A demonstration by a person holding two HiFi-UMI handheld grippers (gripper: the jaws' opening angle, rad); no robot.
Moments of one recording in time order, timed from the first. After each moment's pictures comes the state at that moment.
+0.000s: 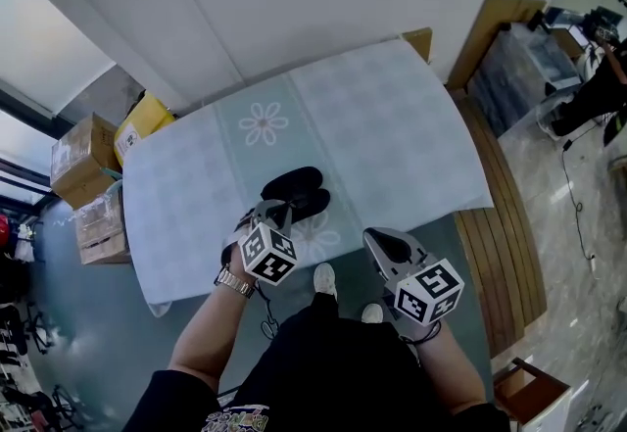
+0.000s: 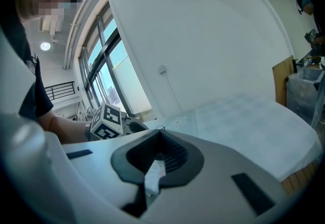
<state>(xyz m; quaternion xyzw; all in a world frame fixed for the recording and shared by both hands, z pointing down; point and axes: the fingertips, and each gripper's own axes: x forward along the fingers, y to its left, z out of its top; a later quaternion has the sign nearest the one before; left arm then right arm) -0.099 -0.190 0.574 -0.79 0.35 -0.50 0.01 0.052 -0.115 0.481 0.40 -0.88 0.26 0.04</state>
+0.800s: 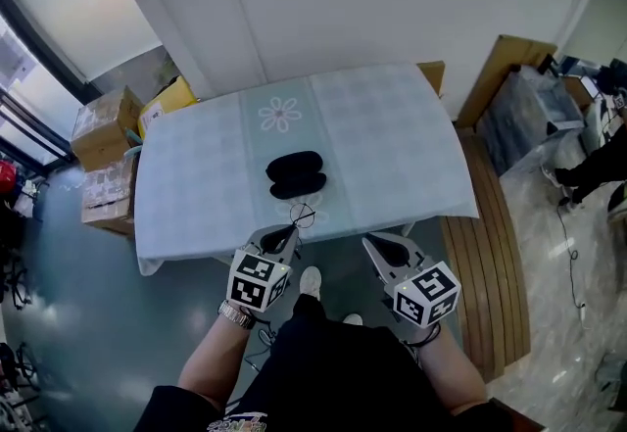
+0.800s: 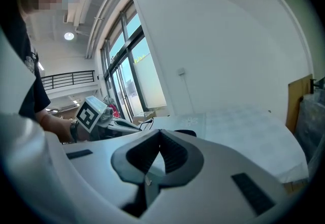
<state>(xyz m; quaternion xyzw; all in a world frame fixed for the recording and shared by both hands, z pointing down) -0.056 -0.046 0.500 -0.84 0.46 -0.25 -0.17 0.080 -0.026 0.449 0.33 -0.92 0.18 0.07</state>
